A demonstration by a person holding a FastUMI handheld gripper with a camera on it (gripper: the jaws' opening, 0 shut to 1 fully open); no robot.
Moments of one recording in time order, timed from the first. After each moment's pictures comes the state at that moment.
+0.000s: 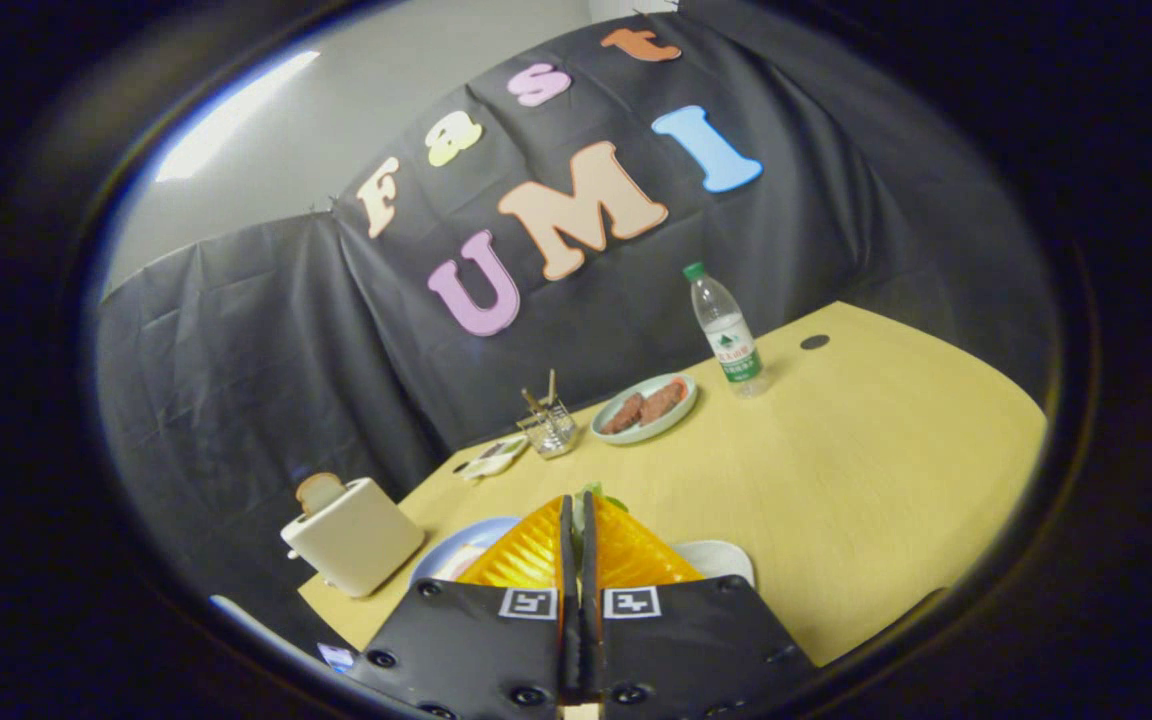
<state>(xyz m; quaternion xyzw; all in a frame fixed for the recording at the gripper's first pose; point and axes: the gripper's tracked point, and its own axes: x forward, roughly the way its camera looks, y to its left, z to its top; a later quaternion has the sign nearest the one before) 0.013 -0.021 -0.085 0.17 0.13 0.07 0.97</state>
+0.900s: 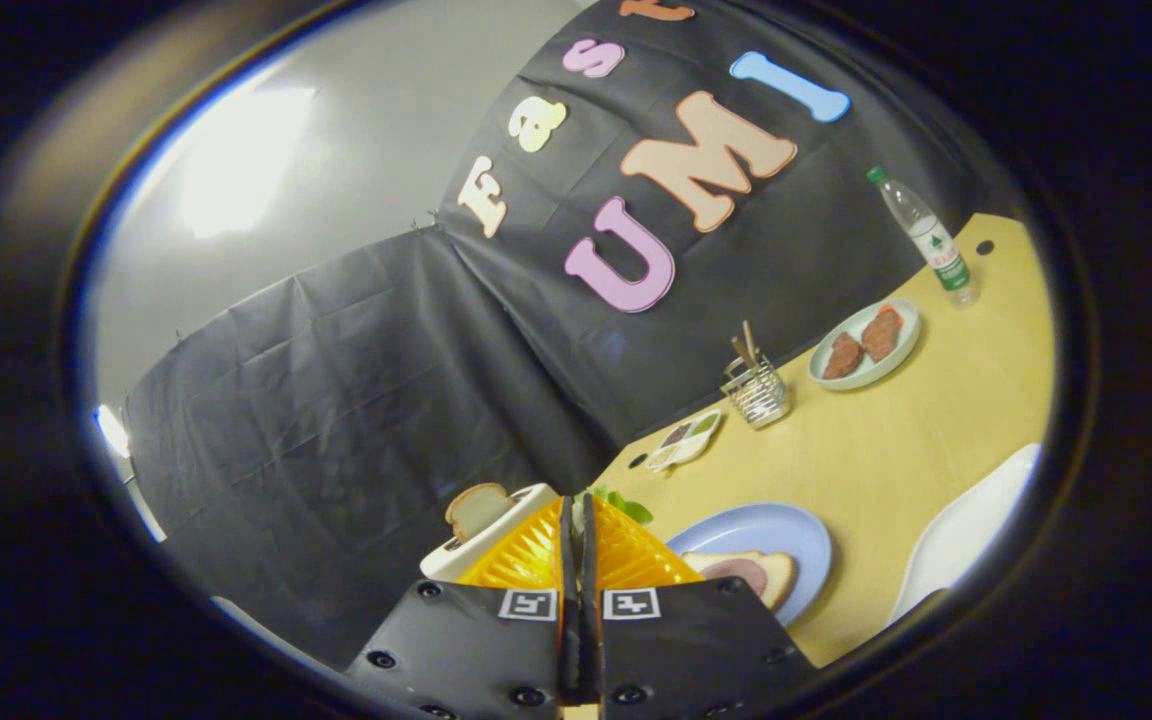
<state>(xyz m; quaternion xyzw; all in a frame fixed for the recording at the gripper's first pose) 0.043 0.192 -0.116 0.28 0.13 0.26 0.92</state>
